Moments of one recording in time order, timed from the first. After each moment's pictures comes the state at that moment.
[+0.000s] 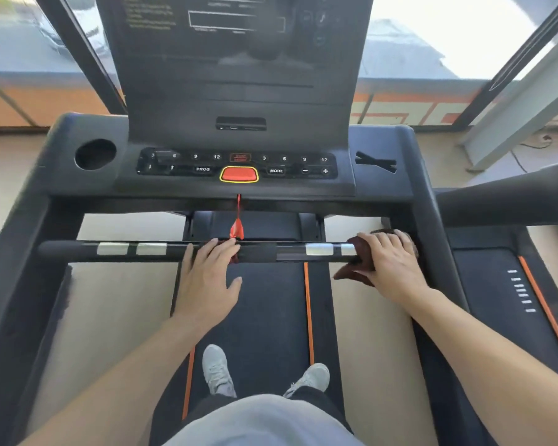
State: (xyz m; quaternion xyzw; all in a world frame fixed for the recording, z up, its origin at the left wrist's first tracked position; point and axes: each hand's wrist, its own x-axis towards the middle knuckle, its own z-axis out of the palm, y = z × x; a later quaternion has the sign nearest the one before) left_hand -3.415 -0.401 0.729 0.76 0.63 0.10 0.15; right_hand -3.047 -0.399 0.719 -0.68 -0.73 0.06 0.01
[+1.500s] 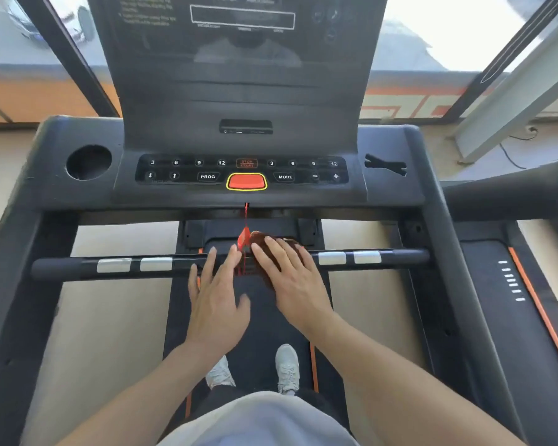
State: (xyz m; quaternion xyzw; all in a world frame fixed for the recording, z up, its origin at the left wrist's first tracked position) left_hand -3.417 -0.406 0.725 0.71 0.64 0.17 0.25; right_hand -3.234 -0.395 0.701 -0.58 -0.81 0.03 0.06
